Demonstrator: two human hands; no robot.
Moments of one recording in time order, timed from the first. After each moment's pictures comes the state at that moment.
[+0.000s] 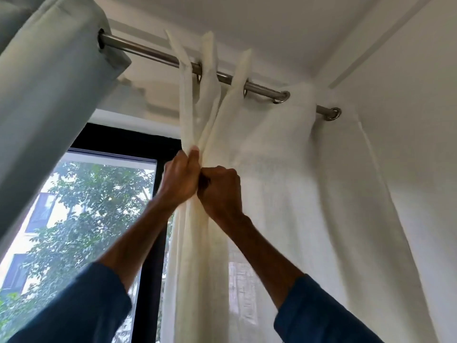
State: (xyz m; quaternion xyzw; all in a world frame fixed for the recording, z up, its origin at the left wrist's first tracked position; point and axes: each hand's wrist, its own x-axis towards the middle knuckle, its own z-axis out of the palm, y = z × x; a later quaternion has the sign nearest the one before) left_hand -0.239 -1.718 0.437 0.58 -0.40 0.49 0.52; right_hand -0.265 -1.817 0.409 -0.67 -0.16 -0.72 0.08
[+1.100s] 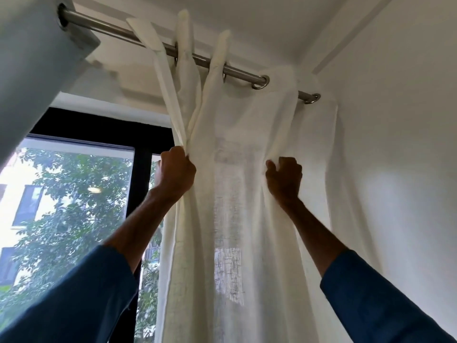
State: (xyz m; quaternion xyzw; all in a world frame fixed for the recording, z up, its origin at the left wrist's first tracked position) left_hand -0.246 -1.759 0.429 0.66 -0.31 0.51 0.46; right_hand -0.320 -1.985 0.418 -0.63 0.12 -0.74 0.19
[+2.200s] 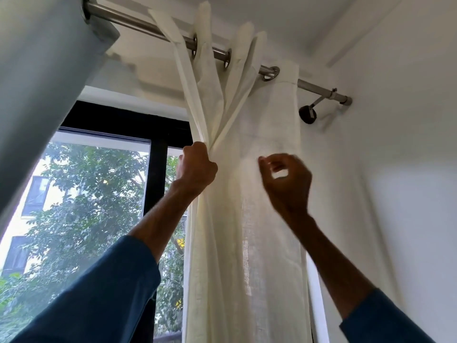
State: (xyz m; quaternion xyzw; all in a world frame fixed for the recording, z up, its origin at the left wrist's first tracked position) left_hand -0.257 -1.747 0.419 0.69 -0.34 0.48 0.42; right_hand -0.335 -1.916 0.365 -0.55 -0.07 -0.82 0.14
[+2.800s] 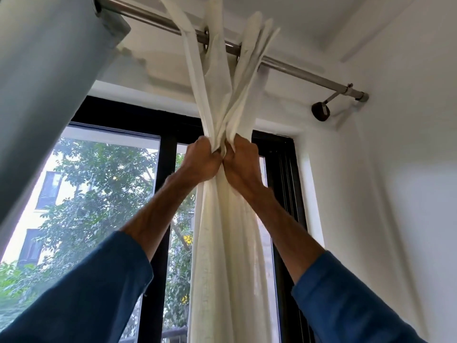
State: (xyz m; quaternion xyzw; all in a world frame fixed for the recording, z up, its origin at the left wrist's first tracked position) left_hand -0.236 -1.738 0.432 0.67 -0.38 0.44 0.45; right_hand -0.279 -1.839 0.416 -0.67 -0.11 -0.71 0.15
